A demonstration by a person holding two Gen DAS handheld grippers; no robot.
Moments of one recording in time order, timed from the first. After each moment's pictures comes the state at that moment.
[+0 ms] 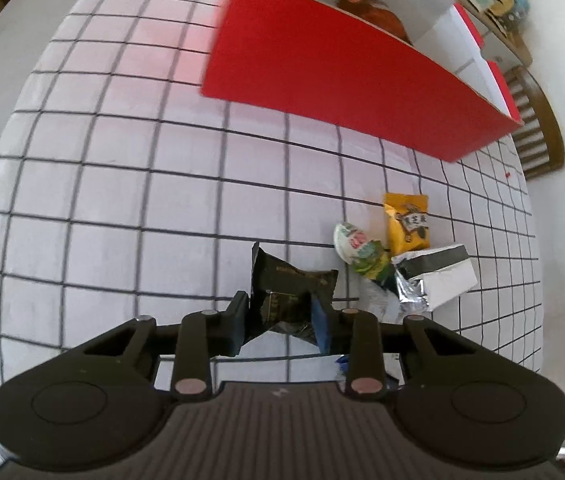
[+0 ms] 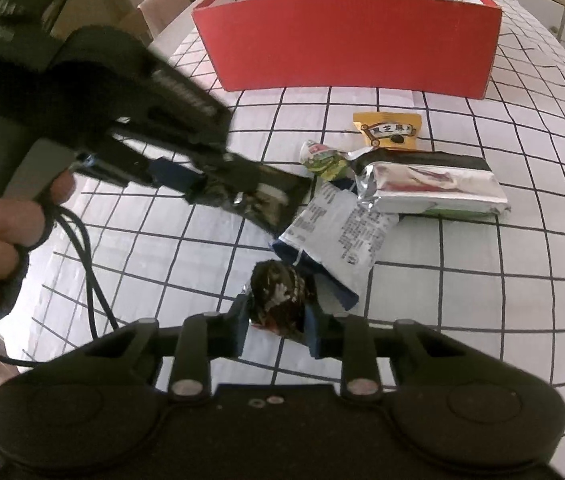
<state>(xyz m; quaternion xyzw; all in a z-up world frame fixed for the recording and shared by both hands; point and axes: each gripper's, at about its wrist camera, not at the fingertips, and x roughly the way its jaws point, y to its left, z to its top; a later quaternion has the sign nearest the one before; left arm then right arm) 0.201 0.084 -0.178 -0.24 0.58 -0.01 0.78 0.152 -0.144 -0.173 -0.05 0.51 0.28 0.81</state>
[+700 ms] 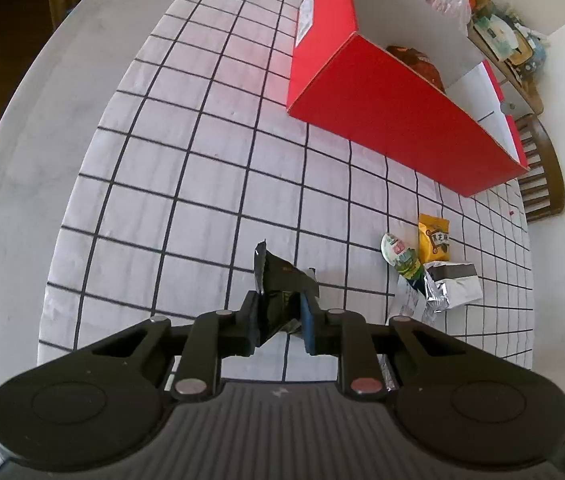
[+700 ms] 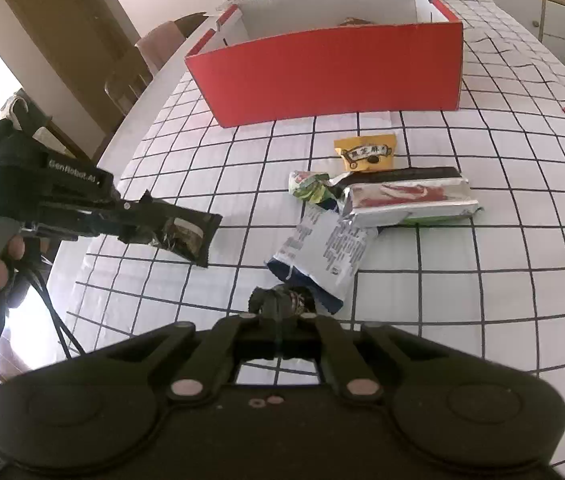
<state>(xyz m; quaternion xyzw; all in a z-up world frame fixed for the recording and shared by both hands) 0.150 0.128 -0.164 -0.28 0.55 0.03 0.79 0.148 -0.168 -0.151 0.00 0.49 0.28 0.83</state>
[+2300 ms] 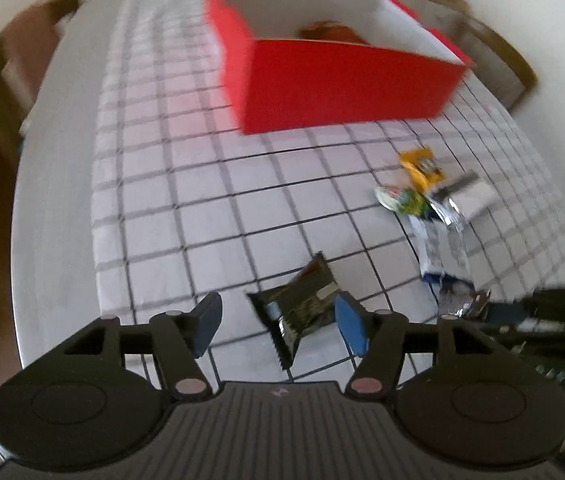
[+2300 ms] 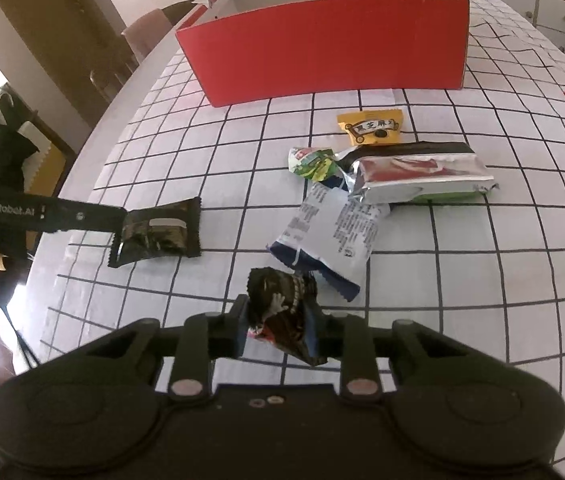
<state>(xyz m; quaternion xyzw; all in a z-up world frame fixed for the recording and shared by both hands) 0.135 0.104 -0.145 -0.03 0.52 -0.07 0.85 0.144 -0.152 -0.172 -0.01 0.50 0.26 0.83</state>
